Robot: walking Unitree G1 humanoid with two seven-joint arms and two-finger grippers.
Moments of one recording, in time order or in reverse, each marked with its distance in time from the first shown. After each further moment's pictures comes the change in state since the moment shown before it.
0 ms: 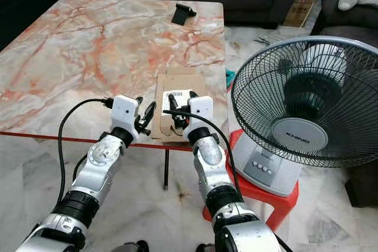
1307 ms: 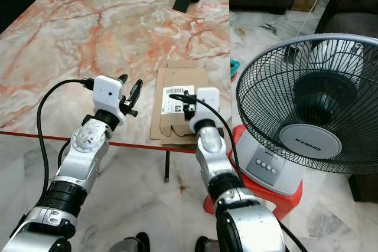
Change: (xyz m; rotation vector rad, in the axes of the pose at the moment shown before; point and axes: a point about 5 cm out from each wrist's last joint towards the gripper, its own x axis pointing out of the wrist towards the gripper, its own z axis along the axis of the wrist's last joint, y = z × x) left arm -0.001 0.022 0.045 0.071 -0.160 0.035; right arm 0.022 -0.011 0.009 -0.087 0.147 -0.183
